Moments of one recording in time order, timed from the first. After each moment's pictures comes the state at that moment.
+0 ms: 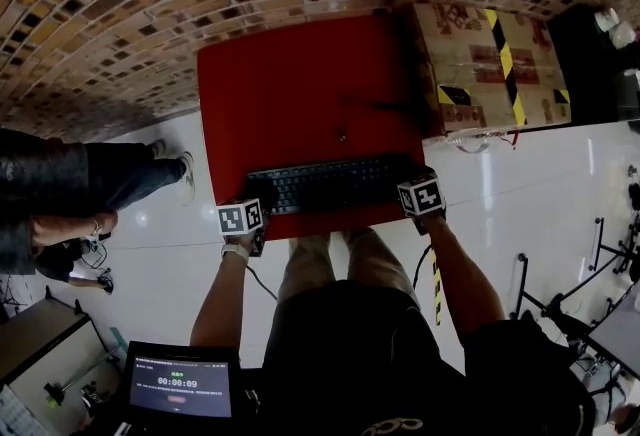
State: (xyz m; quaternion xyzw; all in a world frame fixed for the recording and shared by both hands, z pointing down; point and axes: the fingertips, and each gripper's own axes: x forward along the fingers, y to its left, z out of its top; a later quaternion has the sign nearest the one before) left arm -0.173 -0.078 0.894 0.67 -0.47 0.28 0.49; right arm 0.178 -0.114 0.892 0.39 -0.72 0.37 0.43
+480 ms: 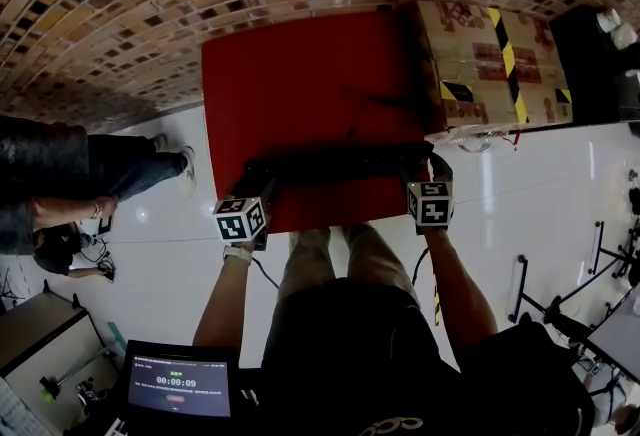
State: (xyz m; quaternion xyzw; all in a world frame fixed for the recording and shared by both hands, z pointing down) left arm -0.167 -0.109 0.820 0.73 -0.53 0.21 0.39; right arm 0.186 -0.145 0.800 0.53 -0.73 0.26 0.34
